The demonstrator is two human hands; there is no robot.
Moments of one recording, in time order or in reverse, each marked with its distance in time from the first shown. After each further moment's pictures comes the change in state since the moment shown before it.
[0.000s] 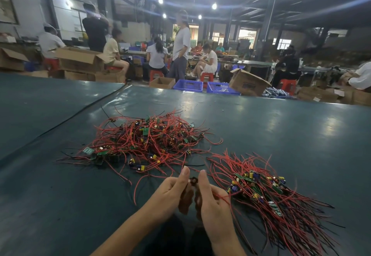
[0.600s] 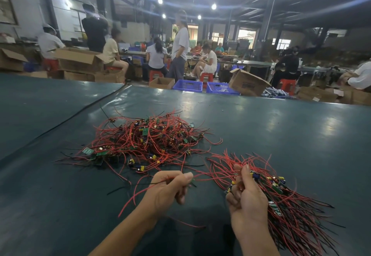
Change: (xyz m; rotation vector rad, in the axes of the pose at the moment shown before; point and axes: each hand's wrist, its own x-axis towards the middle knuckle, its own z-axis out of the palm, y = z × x) left_hand -0.001 0.008 -0.003 -0.033 0.178 0.108; right_hand 0.025 -0.014 -0.044 0.574 0.481 0.157
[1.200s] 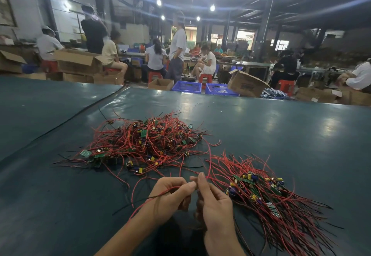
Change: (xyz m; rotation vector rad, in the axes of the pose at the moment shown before) left_hand 0.000 -0.006 0.006 0.055 -0.076 0.022; right_hand -0.037 0.035 0.022 -0.351 -0.220 0.051
